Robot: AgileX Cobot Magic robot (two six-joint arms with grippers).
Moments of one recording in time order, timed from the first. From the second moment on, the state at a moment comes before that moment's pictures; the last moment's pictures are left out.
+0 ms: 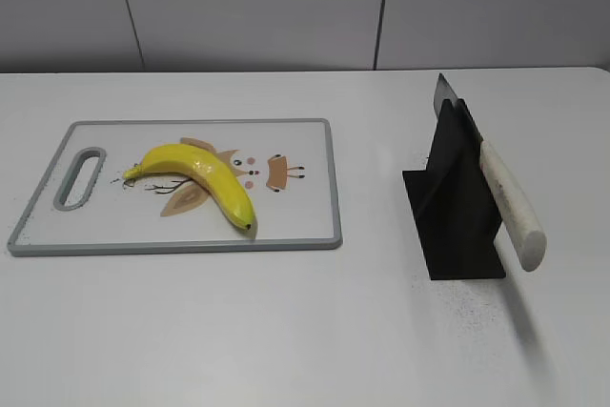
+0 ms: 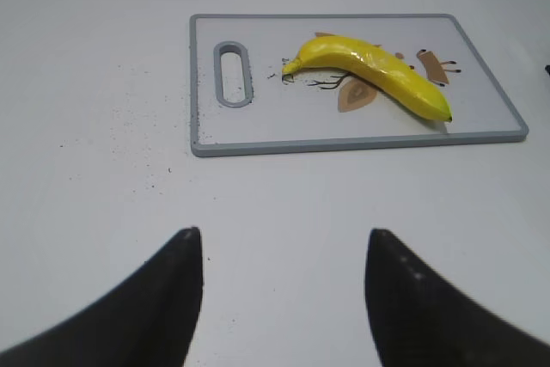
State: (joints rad) left arm -0.01 -0.01 -0.47 -0.20 1.08 0.18; right arm 0.46 0.38 -0.53 -0.10 0.90 0.11
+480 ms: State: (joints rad) left arm -0.01 -0.01 -0.47 -0.20 1.08 0.18; right arm 0.46 0.05 -0.51 -0.01 1.05 0.00
